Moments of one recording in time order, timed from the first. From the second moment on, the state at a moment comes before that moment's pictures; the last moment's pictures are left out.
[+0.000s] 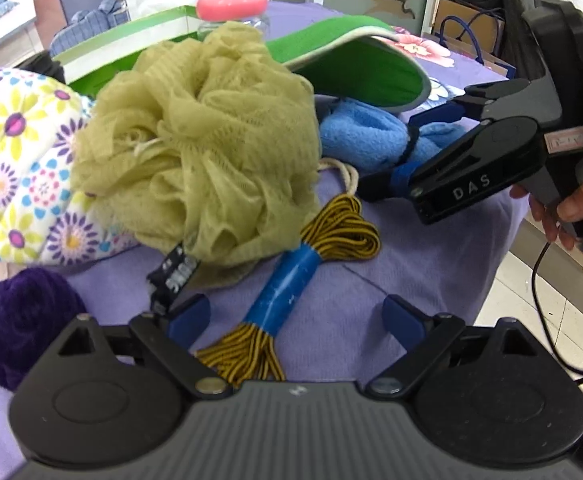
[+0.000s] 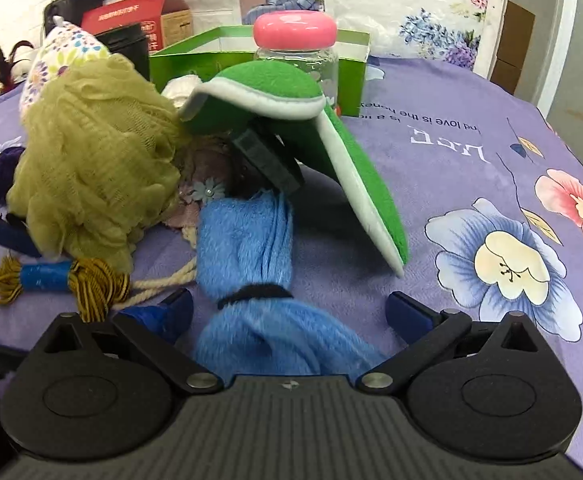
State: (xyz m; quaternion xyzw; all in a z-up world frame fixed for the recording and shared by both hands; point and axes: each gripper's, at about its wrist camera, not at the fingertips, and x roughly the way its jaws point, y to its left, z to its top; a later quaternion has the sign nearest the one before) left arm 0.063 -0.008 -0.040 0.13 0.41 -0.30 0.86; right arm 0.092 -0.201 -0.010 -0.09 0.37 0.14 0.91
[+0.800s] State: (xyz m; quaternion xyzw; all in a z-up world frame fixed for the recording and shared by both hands) left arm 0.019 0.057 0.040 0.00 0.43 -0.29 0.86; right arm 0.001 -0.218 0.050 -0.01 0.29 0.22 0.93
